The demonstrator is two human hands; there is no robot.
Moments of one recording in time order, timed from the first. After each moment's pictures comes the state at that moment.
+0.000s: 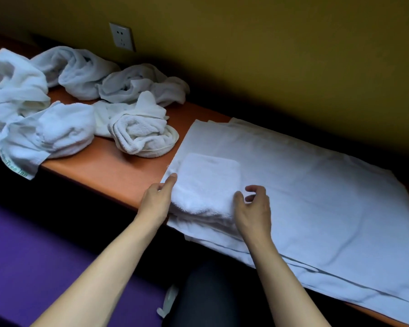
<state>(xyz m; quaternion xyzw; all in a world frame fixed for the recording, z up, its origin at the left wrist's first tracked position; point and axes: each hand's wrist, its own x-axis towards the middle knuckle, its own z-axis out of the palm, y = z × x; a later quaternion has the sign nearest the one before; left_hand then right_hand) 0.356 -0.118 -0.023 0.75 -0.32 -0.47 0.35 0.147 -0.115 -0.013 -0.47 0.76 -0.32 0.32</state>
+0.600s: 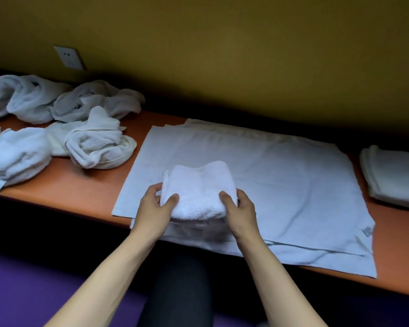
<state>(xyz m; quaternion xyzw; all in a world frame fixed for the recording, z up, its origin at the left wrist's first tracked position) 0.261 -0.088 0.005 0.67 -0.44 -0.47 0.38 0.066 -0.080 -0.005 -0.35 0.68 -0.44 0.47</state>
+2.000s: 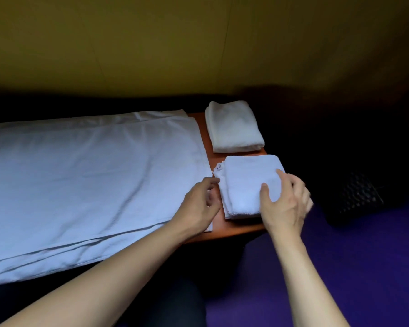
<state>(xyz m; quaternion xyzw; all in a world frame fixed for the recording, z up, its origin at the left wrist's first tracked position) -0.185 -0.020 -0.028 0.40 -0.78 -0.46 0.16 -0.373 0.077 -0.041 -0.34 0.89 -0.30 -0.05</state>
